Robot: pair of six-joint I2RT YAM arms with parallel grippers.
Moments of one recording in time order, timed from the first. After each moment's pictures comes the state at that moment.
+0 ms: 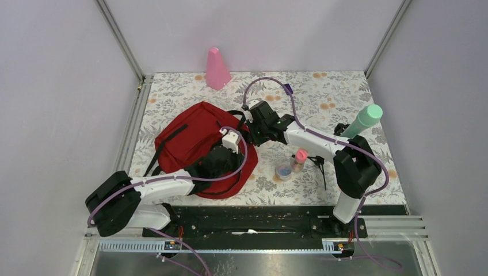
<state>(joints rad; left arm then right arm) -0.90 1.28 0.50 0.34 -0.18 -0.42 0.74 1.76 1.30 -0.44 0.03 0.22</state>
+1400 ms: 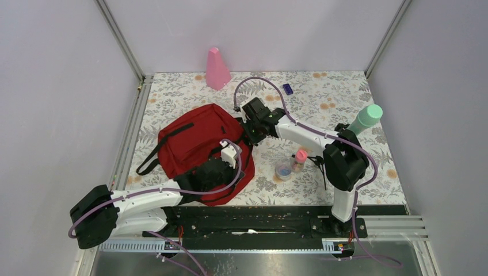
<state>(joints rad) -0.99 1.07 0.40 0.16 -0.08 -0.41 0.75 1.89 1.47 -0.59 0.00 0.11</state>
